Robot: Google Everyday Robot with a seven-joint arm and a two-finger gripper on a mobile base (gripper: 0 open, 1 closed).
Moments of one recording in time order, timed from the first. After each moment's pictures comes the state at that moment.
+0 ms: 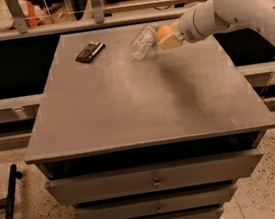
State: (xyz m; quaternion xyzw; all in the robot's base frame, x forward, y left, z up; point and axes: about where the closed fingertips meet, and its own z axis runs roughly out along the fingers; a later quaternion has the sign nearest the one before) arm 0.767 -0.163 0.894 -0.40 0.78 0.03 0.48
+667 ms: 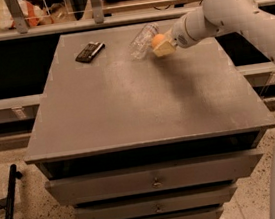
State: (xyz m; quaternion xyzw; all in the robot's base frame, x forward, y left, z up) arm 0.787 -0.147 0.860 -0.41 0.79 0.06 0.45
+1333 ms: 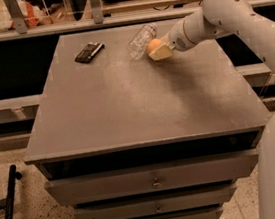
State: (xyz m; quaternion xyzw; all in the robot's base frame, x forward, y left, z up) arm 0.786 -0.127 0.837 -0.44 0.78 0.12 0.43
